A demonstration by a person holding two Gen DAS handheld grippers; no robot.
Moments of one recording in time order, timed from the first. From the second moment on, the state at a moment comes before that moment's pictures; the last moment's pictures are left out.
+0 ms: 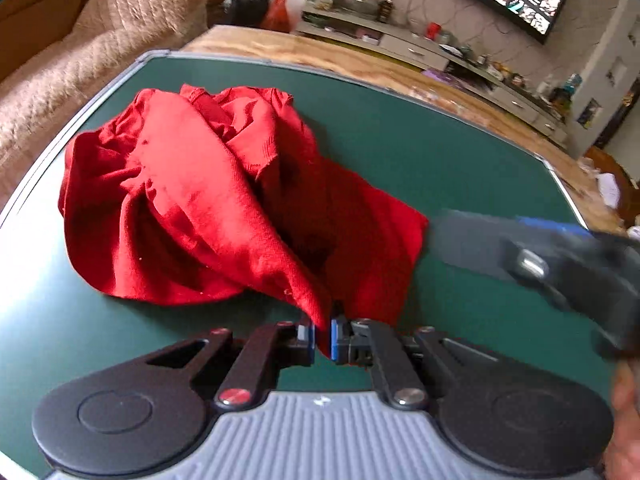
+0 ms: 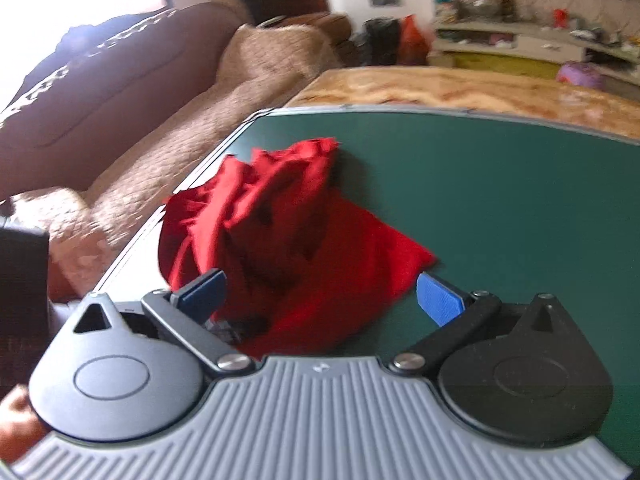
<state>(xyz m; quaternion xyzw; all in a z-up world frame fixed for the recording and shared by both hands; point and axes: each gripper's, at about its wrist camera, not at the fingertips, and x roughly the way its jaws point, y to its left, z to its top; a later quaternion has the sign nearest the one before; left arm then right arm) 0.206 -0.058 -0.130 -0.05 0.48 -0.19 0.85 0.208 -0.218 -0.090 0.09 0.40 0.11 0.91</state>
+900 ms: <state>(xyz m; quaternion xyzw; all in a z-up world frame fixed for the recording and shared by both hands) 0.164 0.046 -0.119 -0.06 0.50 -0.07 0.86 0.226 -0.129 -0.127 0.04 0.46 0.23 0.86</state>
